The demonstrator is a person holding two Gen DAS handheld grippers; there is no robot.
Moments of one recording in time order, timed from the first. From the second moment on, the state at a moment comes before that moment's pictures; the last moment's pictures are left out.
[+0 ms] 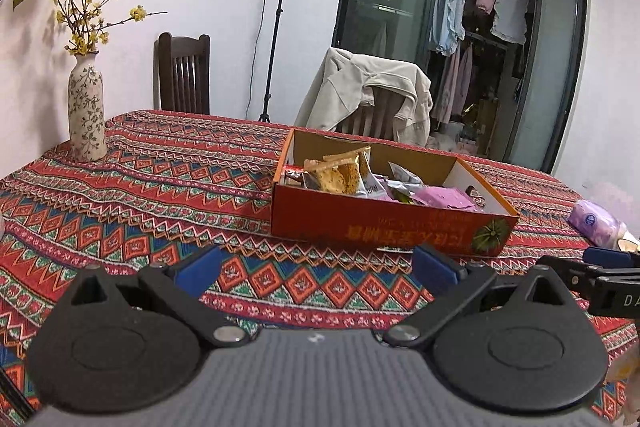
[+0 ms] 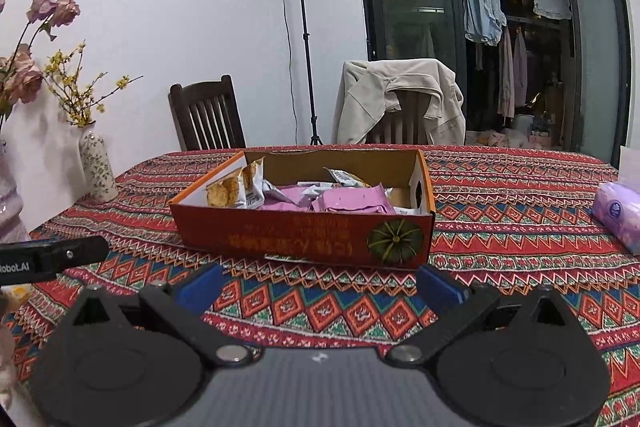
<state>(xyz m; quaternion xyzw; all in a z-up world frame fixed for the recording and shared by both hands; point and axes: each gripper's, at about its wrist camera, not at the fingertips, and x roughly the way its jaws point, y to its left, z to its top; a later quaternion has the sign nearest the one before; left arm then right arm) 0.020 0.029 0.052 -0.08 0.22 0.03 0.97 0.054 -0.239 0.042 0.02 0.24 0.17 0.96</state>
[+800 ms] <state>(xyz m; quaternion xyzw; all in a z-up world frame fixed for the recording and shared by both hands) 0.001 0.020 0.055 -0.07 0.21 0.01 0.97 0.032 -0.245 0.036 0.02 0.24 0.17 0.96</state>
